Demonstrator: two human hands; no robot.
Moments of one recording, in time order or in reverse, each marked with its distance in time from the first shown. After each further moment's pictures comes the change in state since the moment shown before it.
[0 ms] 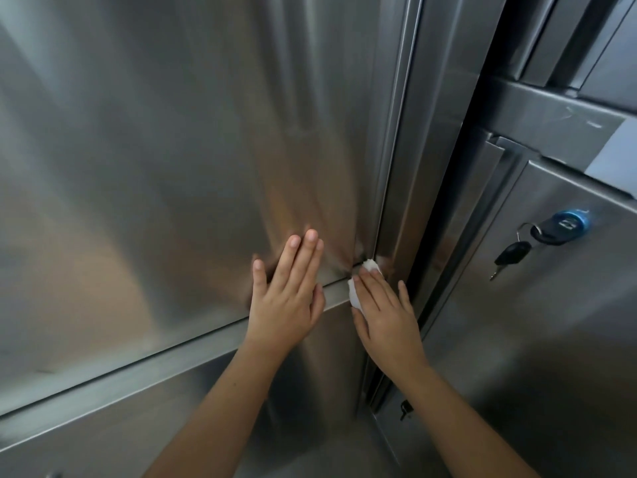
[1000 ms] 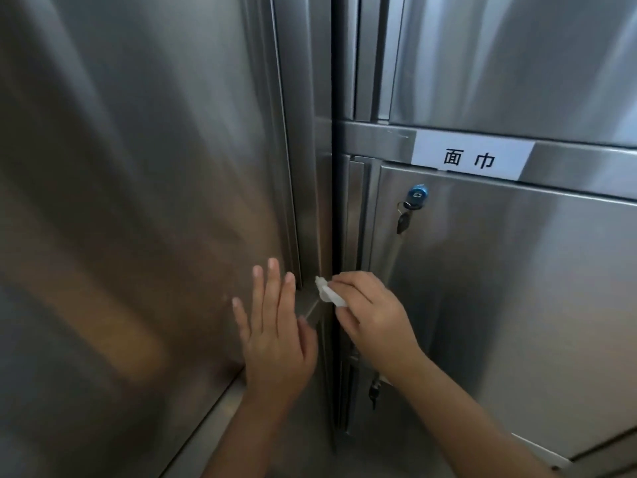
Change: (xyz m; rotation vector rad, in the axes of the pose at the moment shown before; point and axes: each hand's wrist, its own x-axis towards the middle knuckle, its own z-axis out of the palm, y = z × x) left_hand 0.027 0.007 -0.031 -0.950 0.085 -0.047; right_hand 0.008 -0.059 -0.087 -0.079 0.382 0.164
